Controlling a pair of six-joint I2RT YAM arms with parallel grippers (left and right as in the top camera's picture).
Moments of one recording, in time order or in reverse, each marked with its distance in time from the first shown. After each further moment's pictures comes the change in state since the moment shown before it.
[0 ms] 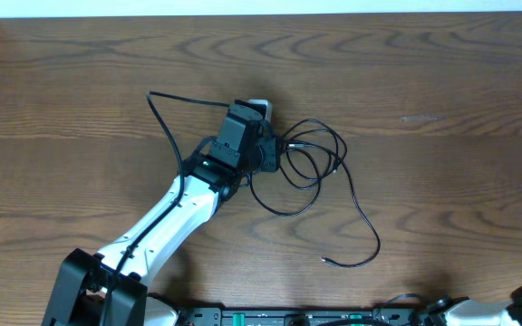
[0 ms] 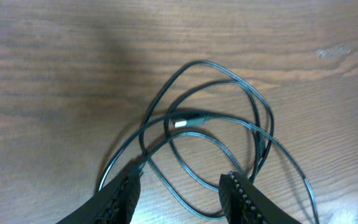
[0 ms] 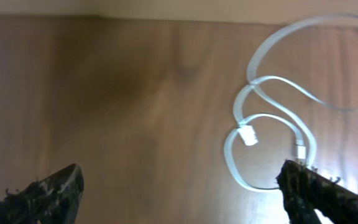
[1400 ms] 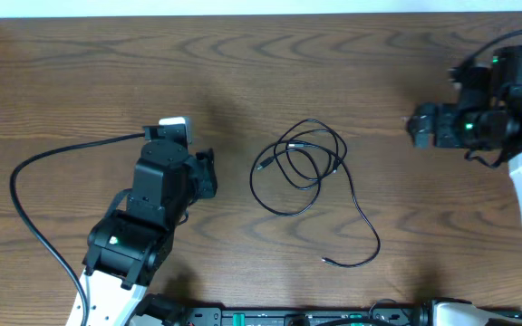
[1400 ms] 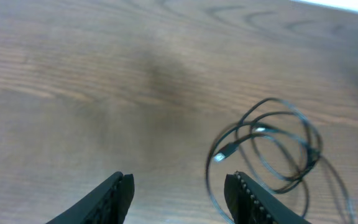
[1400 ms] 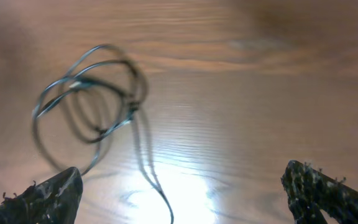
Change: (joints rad) left arm 0.136 -0.584 0.000 -0.496 -0.264 0.019; right arm 1.045 -0.197 0.000 -0.315 -0.303 -0.430
